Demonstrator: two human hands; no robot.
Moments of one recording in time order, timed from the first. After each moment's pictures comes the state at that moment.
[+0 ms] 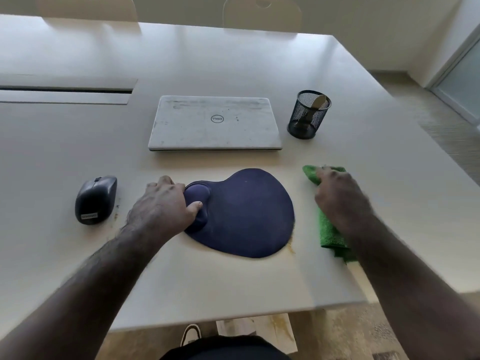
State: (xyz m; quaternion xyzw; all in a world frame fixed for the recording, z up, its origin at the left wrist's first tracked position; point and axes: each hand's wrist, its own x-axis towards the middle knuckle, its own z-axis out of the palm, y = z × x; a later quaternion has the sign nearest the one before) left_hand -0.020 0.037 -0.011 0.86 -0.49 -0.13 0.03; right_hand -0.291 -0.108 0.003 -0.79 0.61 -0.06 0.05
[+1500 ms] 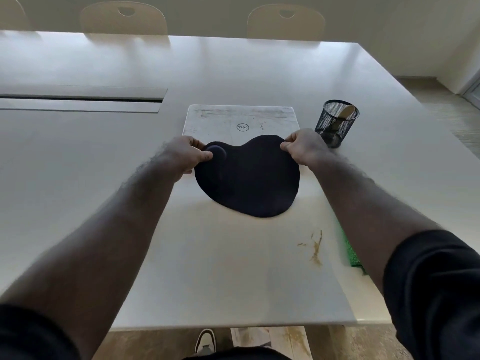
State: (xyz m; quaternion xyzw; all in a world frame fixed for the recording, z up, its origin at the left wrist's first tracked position) left_hand 0.065 -0.048 0.003 0.80 -0.33 -0.32 0.38; right_hand -0.165 -0.199 0.009 -0.77 0.57 -0.13 0.26
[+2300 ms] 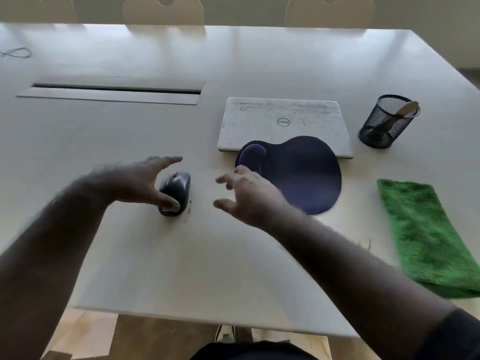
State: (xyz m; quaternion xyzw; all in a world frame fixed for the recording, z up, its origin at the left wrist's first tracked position) left_hand 0.162 0.096 0.025 0.81 -0.51 -0.29 0.03; right_hand -0.071 -0.020 -0.003 -0.93 0.27 -0.06 0.24
